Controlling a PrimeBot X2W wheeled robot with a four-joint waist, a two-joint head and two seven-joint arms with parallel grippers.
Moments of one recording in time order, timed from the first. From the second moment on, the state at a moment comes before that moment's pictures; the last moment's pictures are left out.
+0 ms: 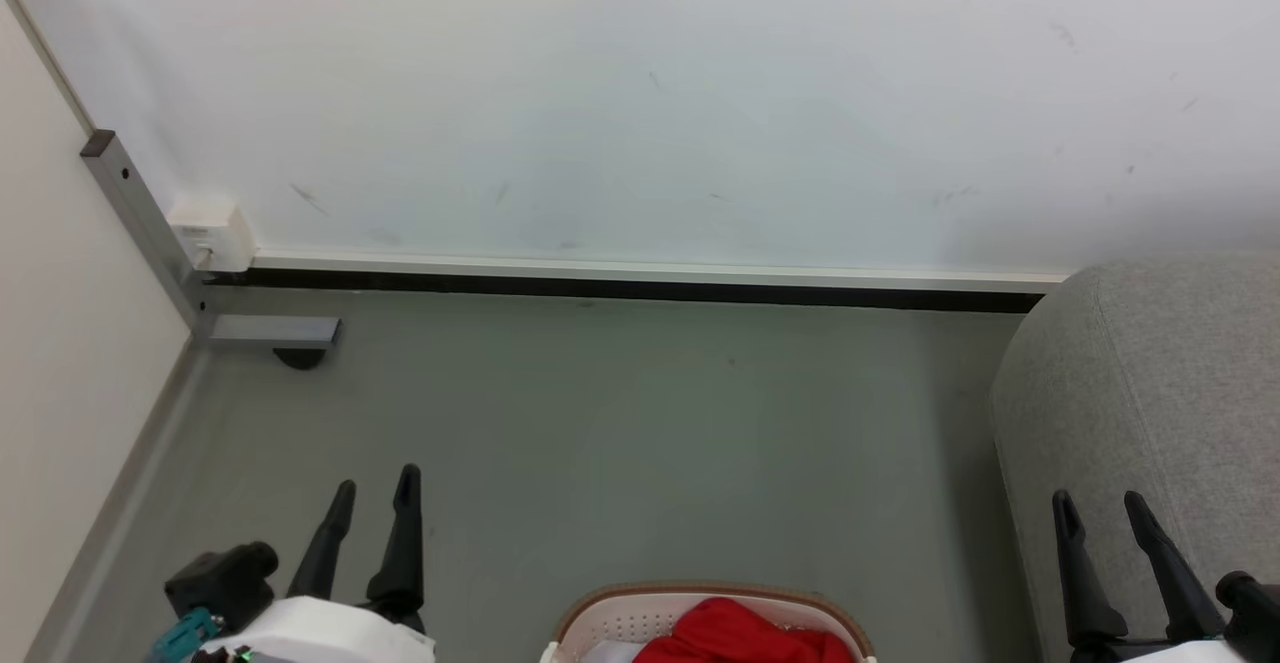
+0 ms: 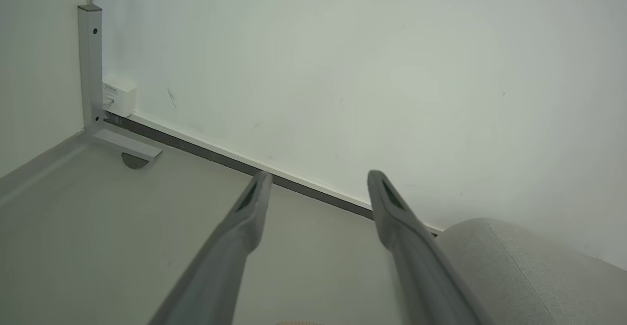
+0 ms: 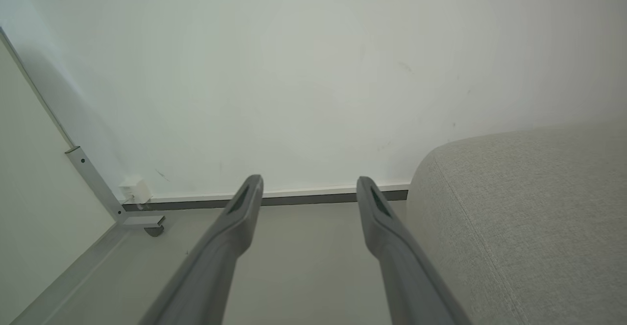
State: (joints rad) left arm -0.10 0.07 -0.04 0.24 -0.48 -0.09 -0.15; right arm -0.02 -0.13 0.04 0.17 0.43 0.13 -0.15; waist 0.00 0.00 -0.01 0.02
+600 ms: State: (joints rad) left arm -0.12 0.09 -0.06 0.26 -0.31 -0.08 -0.19; right arm -0.01 -0.12 0.05 0.20 0.29 0.13 -0.19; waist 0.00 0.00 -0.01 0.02
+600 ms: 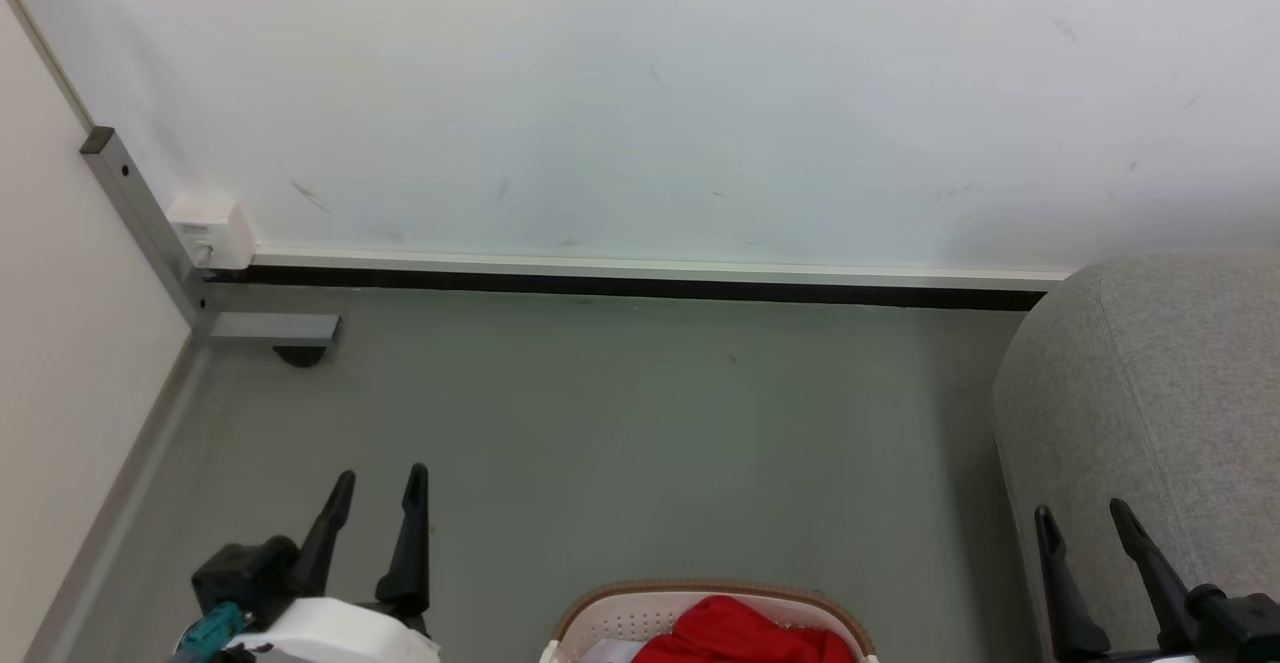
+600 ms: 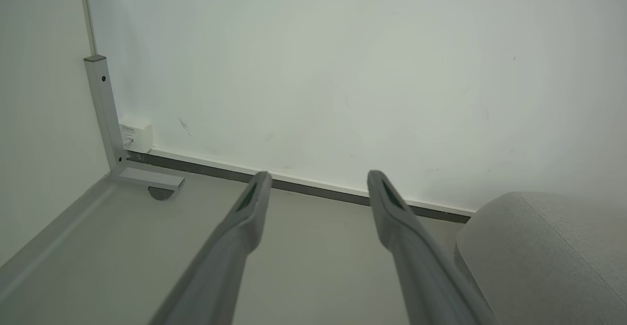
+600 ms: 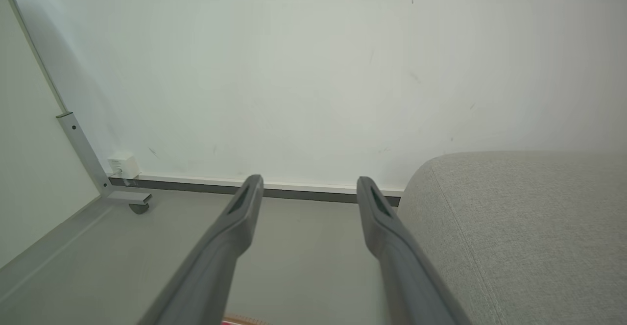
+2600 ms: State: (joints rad) left arm -0.27 0.06 -0.15 0.40 -0.05 -0.12 -0.26; right arm -0.07 -0.11 -0.01 0.22 0.19 0.13 -0.26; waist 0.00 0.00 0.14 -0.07
